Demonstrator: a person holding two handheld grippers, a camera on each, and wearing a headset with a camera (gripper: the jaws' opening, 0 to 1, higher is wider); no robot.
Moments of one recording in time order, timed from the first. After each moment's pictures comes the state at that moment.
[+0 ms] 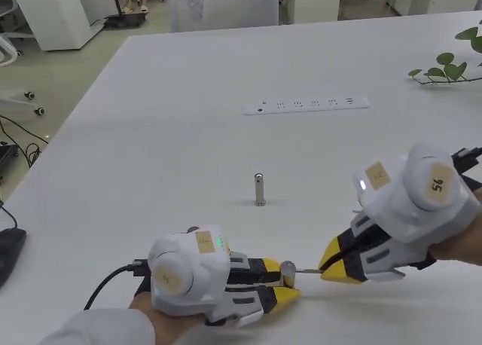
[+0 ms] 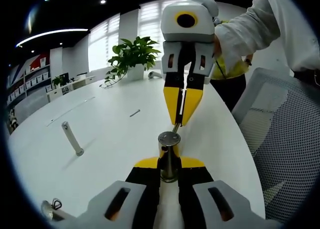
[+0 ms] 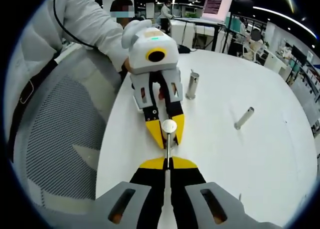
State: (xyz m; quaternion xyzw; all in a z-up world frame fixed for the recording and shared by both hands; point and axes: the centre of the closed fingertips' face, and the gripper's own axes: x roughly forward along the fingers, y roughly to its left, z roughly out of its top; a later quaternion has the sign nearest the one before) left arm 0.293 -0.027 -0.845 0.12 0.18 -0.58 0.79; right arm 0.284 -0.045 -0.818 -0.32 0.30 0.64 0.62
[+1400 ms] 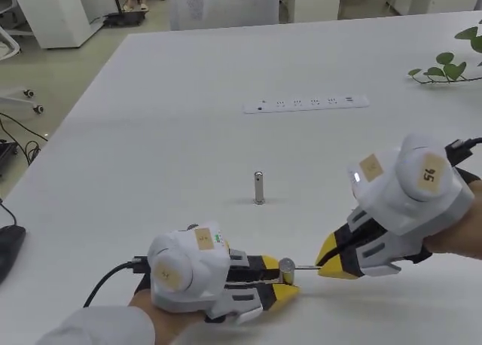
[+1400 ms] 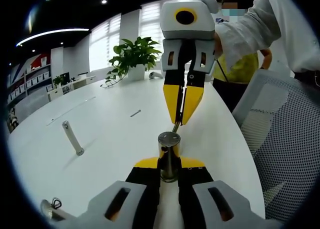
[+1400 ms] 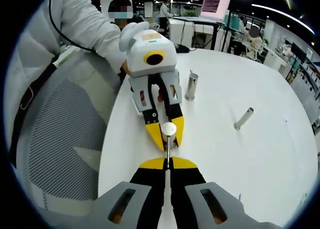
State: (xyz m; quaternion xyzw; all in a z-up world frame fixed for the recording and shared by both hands) left arm 0.295 -0.027 -0.845 0.12 0.18 -0.57 0.79; right arm 0.286 -0.043 -0.815 -0.32 0.31 0.64 0.62
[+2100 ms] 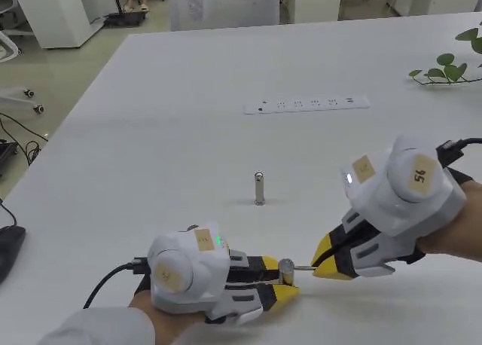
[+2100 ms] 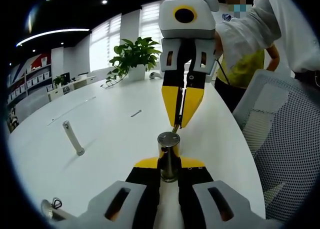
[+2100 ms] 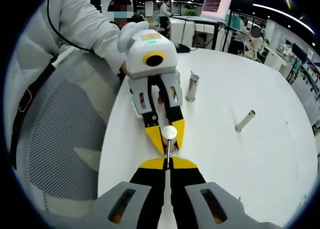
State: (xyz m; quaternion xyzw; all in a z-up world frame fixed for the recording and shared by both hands) left arm 0.297 -0.027 -0.846 0.12 0.18 -0.57 0.79; right arm 0.286 -0.039 -0.817 -0.32 0.31 0.64 0.62
